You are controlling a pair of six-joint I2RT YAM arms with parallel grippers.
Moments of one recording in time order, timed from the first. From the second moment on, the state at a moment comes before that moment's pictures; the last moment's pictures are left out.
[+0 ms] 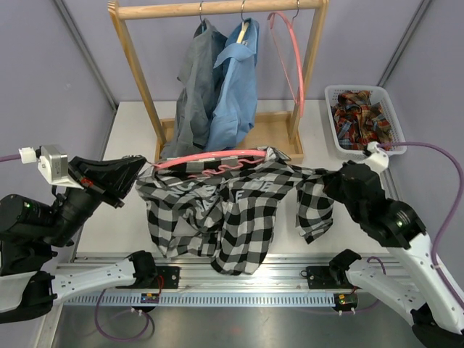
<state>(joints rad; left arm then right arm) -1.14 0.53 1.39 -0.56 -0.44 -0.14 0.59 0.76 1.10 -0.94 0.51 0.82</state>
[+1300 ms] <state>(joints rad) -1.12 0.81 1.26 -0.33 -0.45 -0.34 0.56 0.73 1.03 -0.93 0.33 0.61</state>
